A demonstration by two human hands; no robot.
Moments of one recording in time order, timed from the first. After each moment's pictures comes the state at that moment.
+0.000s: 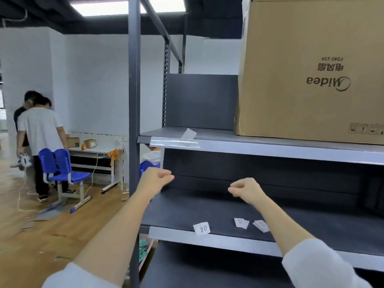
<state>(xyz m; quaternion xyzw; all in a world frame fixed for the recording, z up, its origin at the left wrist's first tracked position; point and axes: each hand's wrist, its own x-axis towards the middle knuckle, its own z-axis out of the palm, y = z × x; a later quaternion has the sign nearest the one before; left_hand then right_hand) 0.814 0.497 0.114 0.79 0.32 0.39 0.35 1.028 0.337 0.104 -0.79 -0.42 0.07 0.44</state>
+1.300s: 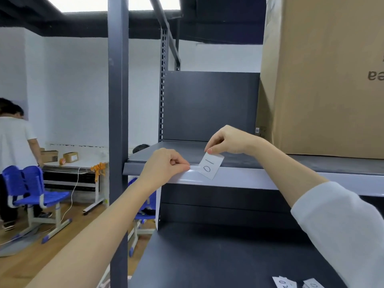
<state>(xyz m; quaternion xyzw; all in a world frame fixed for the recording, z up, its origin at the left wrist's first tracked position) 0.906 0.662 0.195 0.87 0.17 0.43 0.20 1.051 0.551 0.266 -0.75 -0.62 -0.03 0.26</state>
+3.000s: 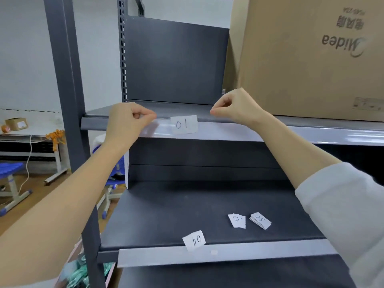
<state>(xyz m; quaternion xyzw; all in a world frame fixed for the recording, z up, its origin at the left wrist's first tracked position) 0.901 0.632 0.183 0.78 0.16 0.55 0.25 1.064 0.467 0.234 -0.76 -0.51 -0.12 0.39</state>
